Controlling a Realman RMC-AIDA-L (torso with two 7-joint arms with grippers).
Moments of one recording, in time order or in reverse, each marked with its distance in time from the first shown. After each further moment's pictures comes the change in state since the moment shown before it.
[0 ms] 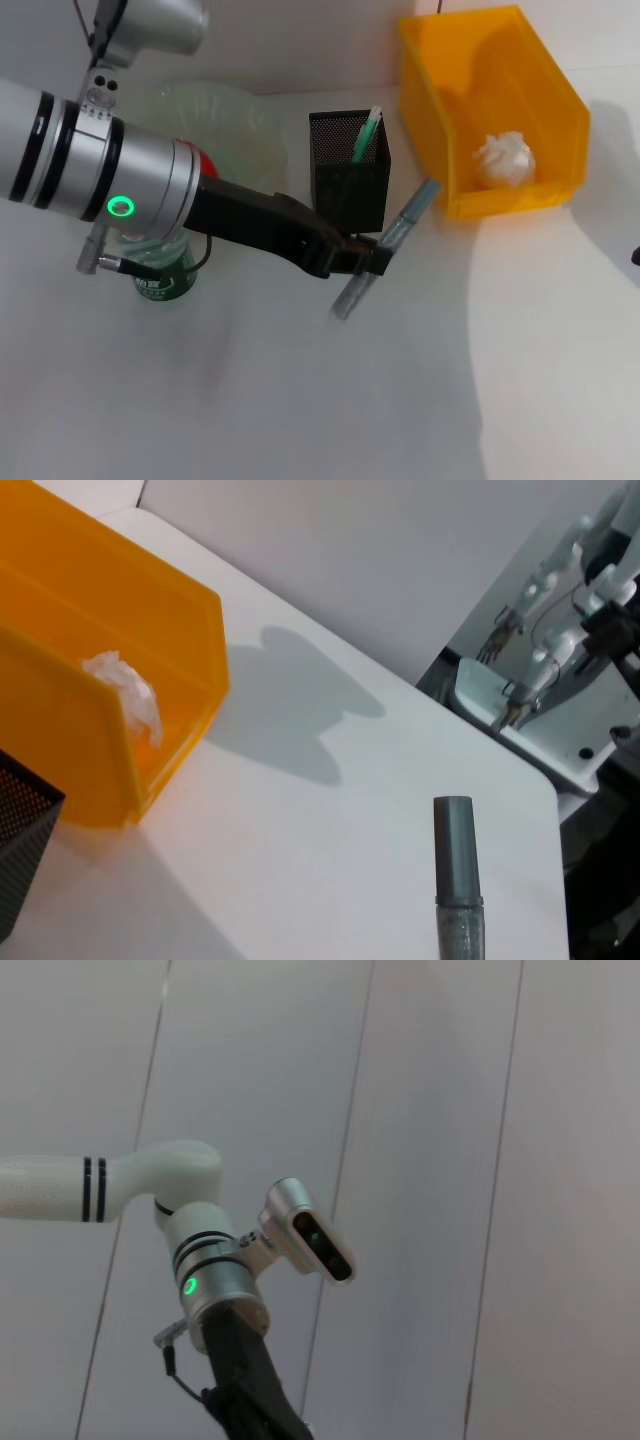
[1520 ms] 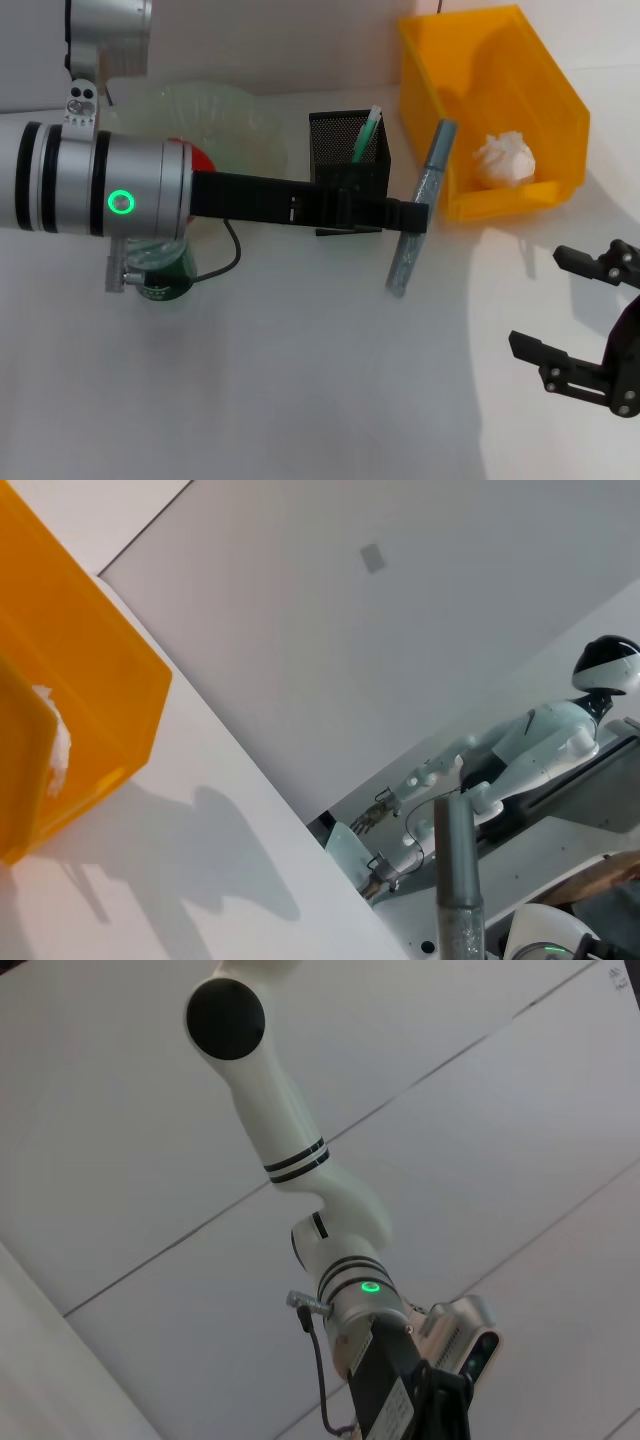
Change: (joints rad) left arm 0.024 -0.006 -0.040 -0.228 -0.313 -0.039 -0.044; right arm -0.020 0.091 -0.185 0.153 -0.003 0.007 -1.018
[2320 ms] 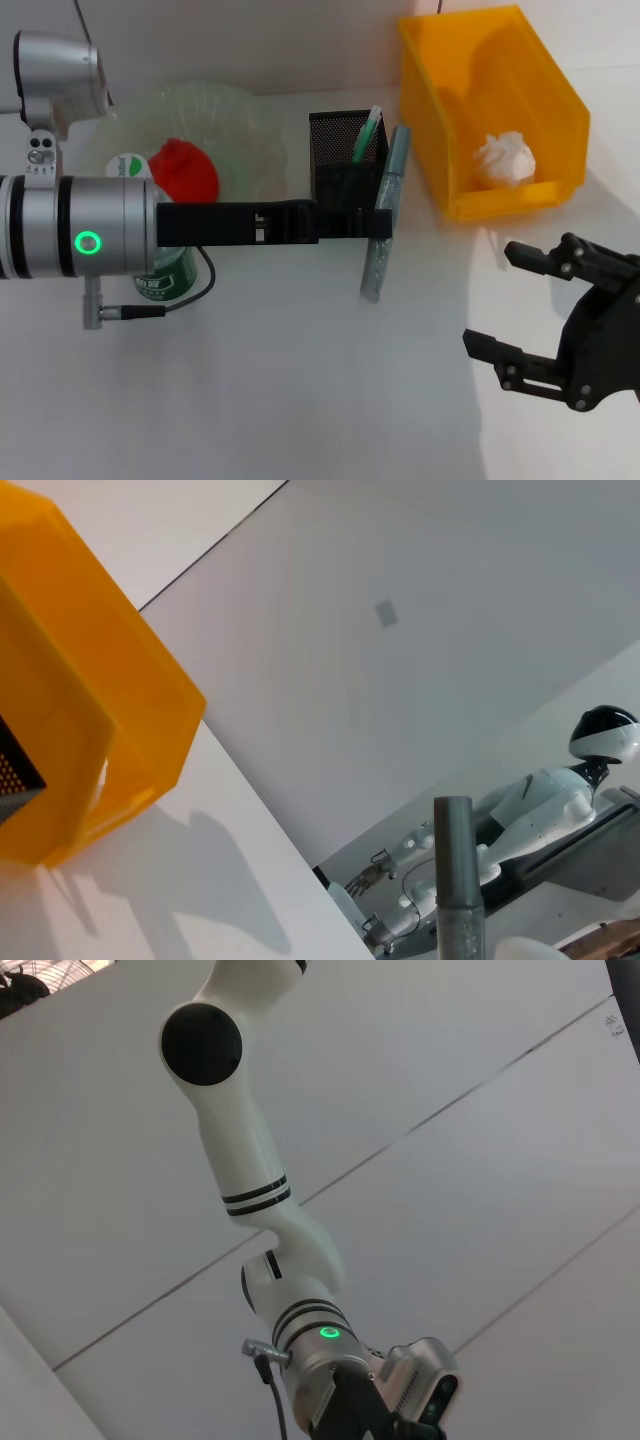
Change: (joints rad) left arm 0.094 0.003 0.004 -0.063 -0.089 -0.022 0.111; right arm 0.074 0.003 -0.056 0.091 0.007 0.018 -0.059
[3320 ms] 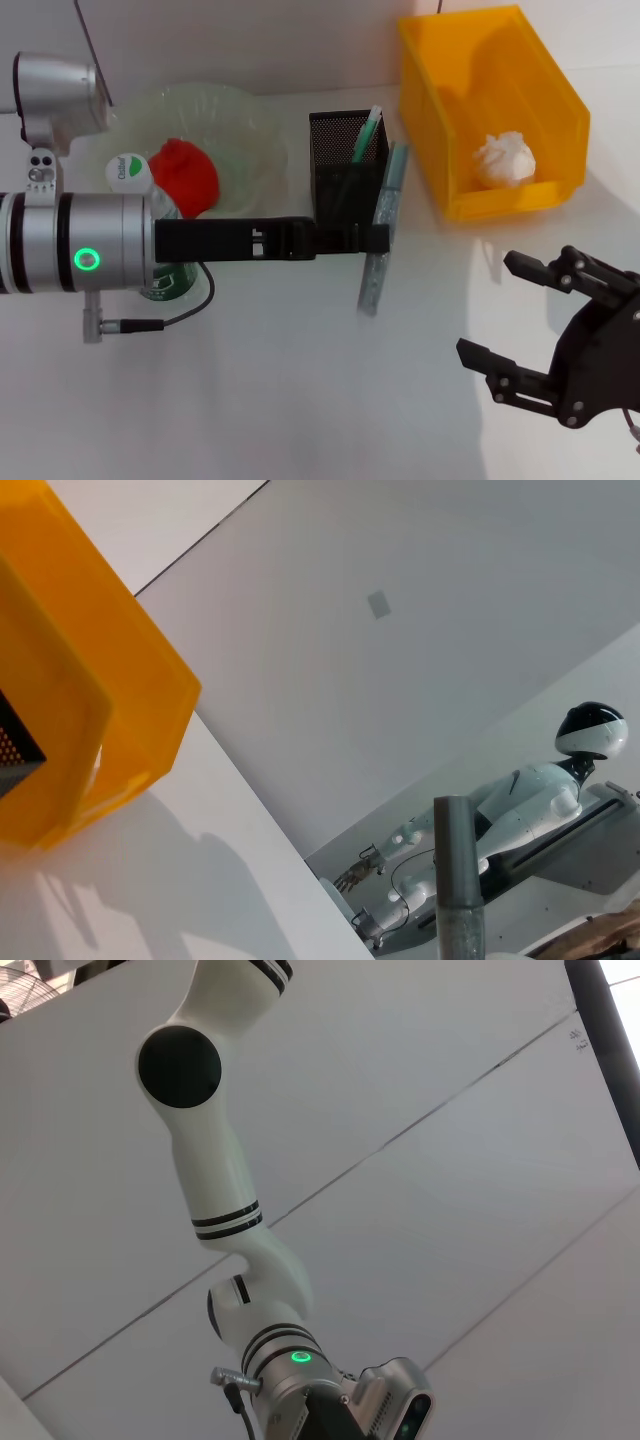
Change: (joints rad) left arm 0.002 0.002 -0.006 -0.061 -0.015 0.025 0.062; right arm -0.014 -0.001 -0.033 0.112 0.031 0.003 -0.067
